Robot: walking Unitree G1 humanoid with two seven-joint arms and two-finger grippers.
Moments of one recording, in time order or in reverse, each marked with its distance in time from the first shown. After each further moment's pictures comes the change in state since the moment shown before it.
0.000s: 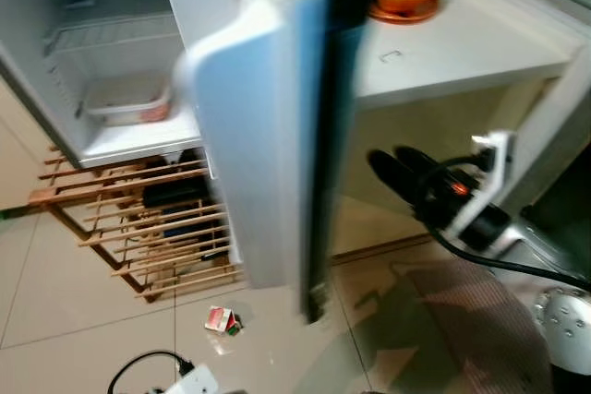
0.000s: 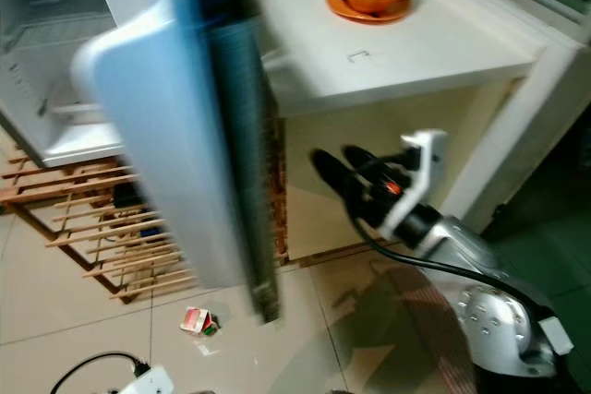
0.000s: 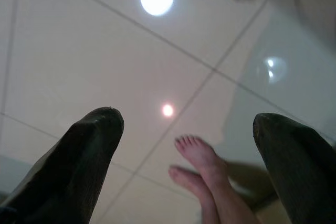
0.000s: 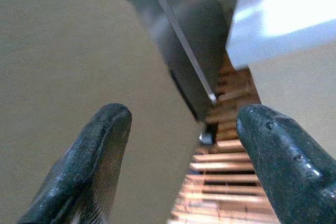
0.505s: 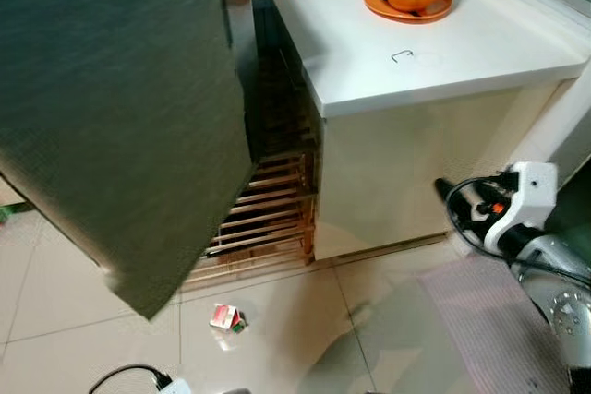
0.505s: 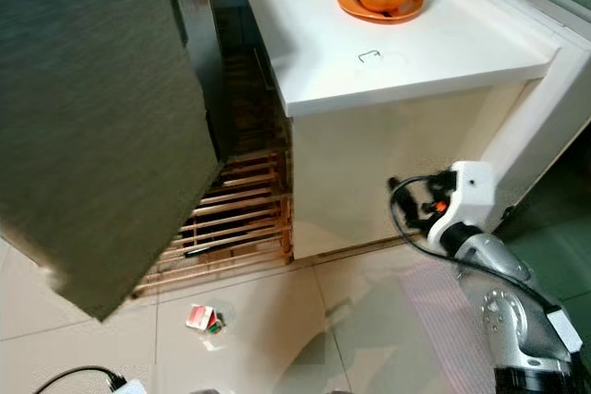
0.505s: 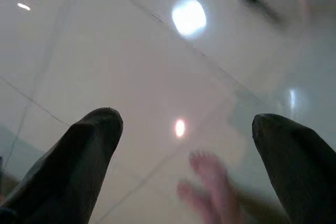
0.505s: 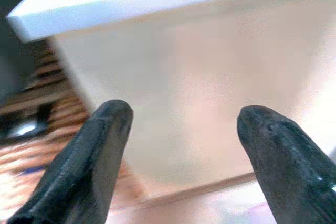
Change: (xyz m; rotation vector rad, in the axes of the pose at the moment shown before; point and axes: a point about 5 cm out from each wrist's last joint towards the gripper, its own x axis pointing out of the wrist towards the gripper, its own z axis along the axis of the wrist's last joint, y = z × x) left arm -0.009 0.034 0.010 -0.133 -0.167 0.186; right arm -0.014 -0.074 -0.005 -0.282 -0.002 -0.685
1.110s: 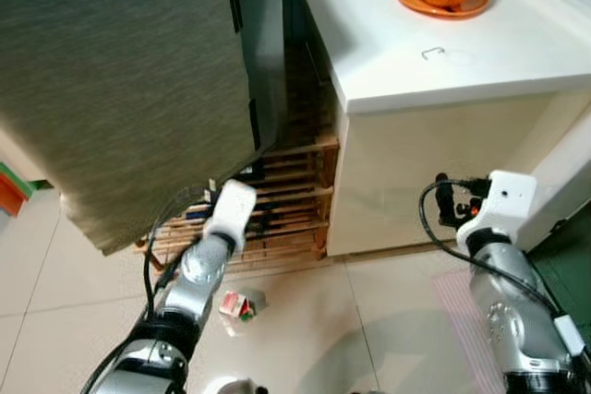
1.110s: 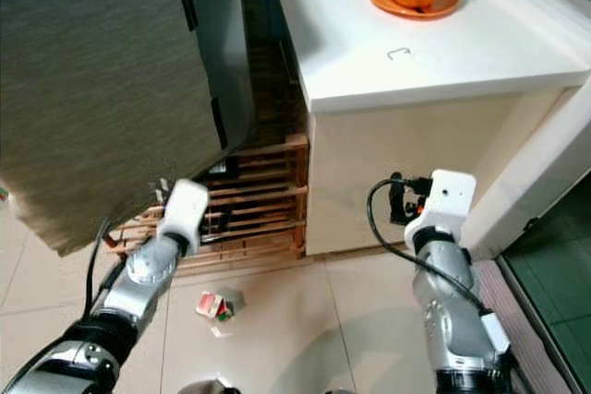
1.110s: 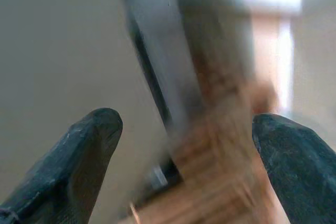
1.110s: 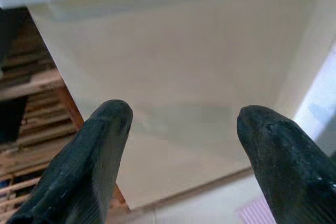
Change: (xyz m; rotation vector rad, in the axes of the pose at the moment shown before) left arm -0.129 0.088 0.228 -0.308 -1.292 0.426; right arm -0.002 0.034 -0.051 -0.008 -0.029 -0.107
